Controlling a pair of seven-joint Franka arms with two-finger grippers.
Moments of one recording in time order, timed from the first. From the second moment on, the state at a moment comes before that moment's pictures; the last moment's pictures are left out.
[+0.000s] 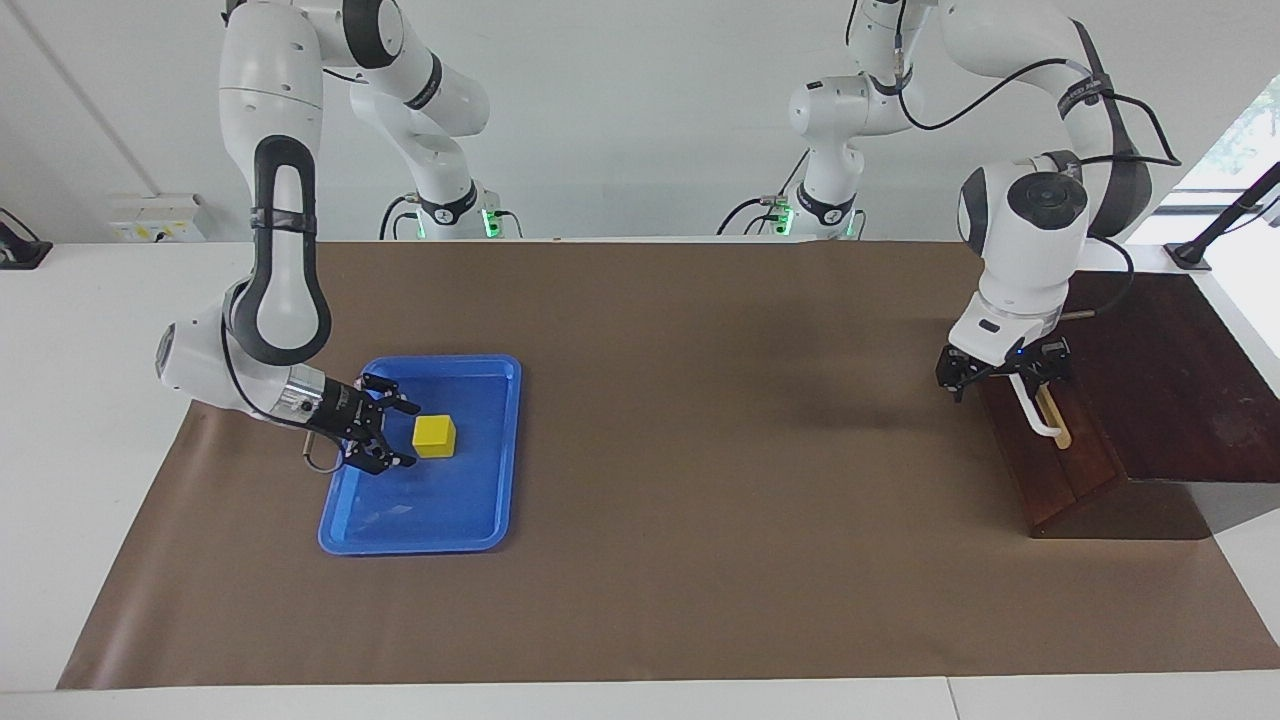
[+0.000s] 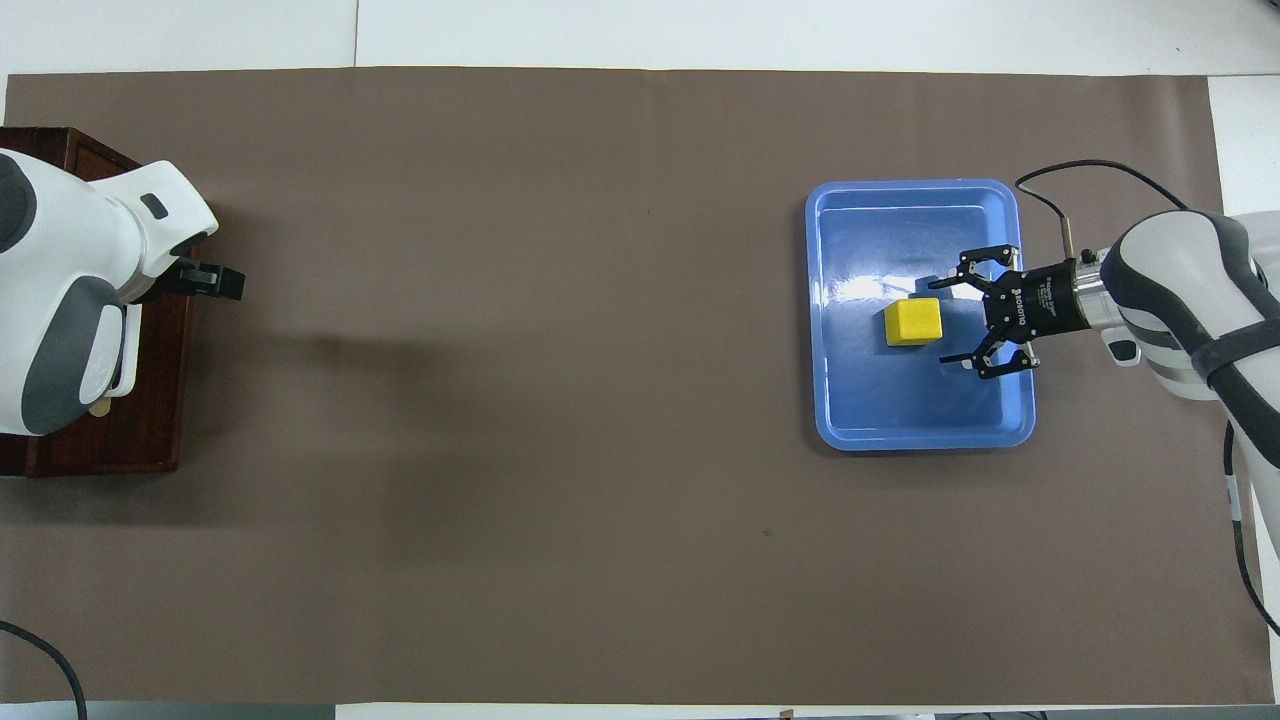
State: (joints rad) left arm 0.03 0.13 -0.09 -1.92 0.39 2.16 -0.02; right arm -0.16 0.43 -0.03 -1.91 0.76 2.00 0.85
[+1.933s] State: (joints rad) left arm 0.02 0.14 -0.10 -1.98 0.45 2.23 -0.14; right arm -0.12 0.42 -0.03 -1.94 0.81 2.05 0.78
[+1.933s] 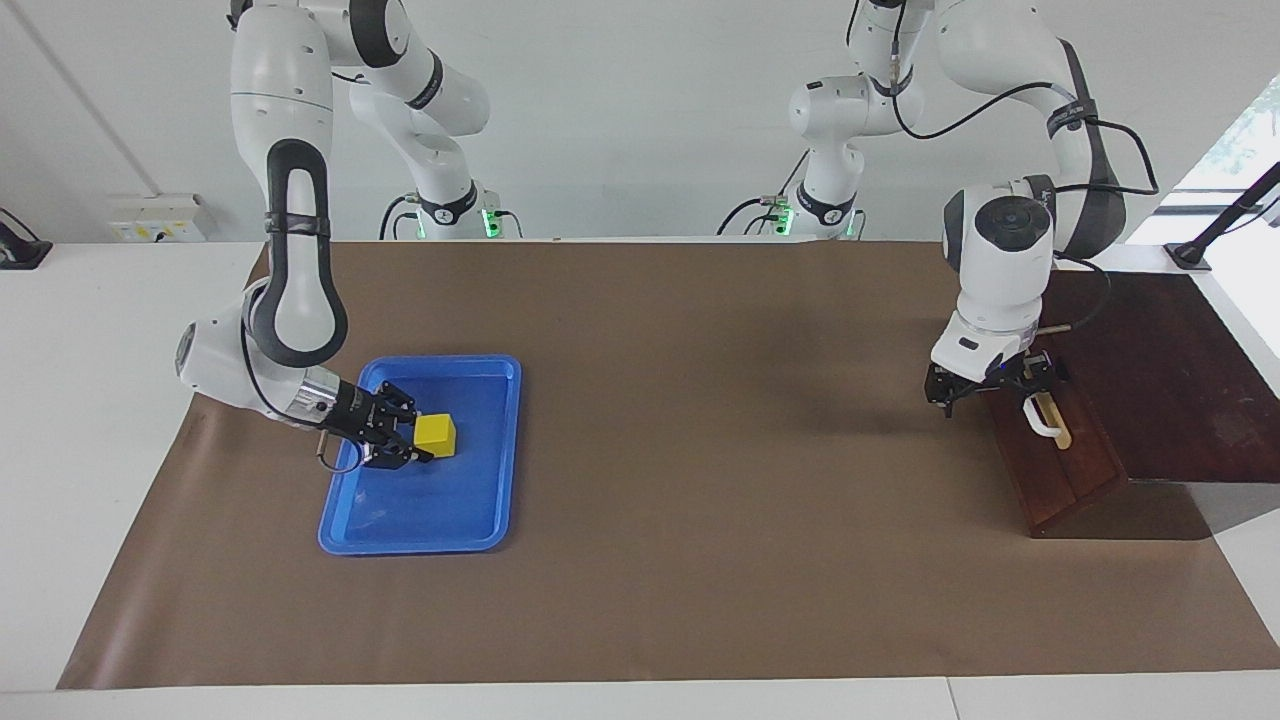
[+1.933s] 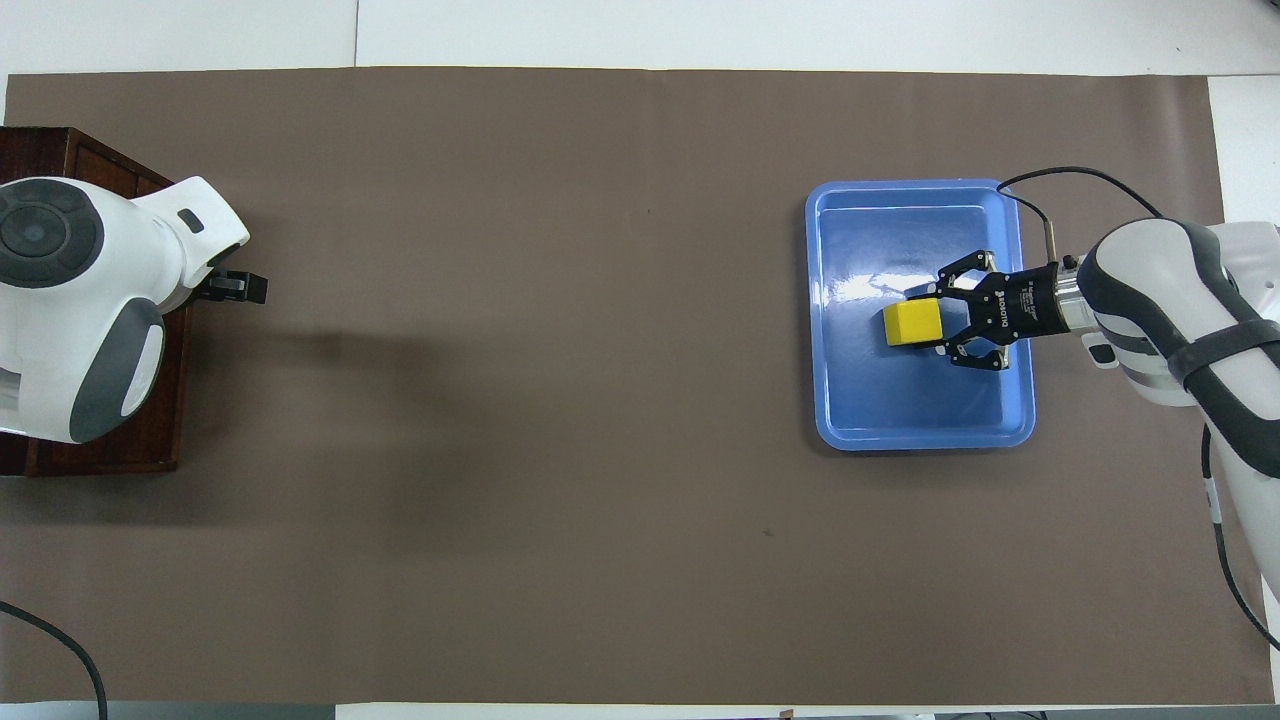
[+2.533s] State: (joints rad) left arm 0.06 0.15 -0.09 -2.01 0.49 2.29 -0.14; right arm -0.12 0.42 -0.03 -1.79 0.81 1.97 0.77
